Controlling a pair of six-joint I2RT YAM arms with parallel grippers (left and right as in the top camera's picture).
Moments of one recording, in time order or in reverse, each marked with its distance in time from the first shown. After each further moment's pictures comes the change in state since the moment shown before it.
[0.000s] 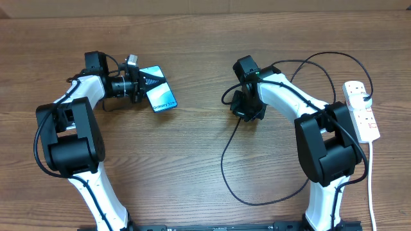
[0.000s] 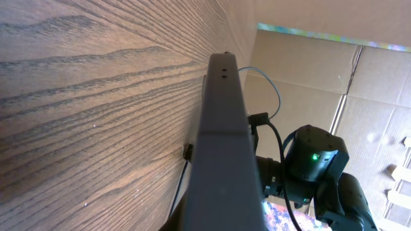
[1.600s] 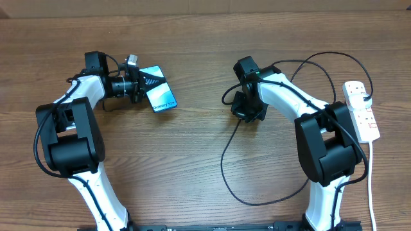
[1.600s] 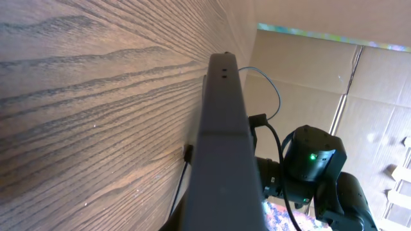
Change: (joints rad) left arm 0.000 0.000 0.000 0.000 0.000 0.000; right arm 0.000 0.001 0.002 -0.024 -0.005 0.004
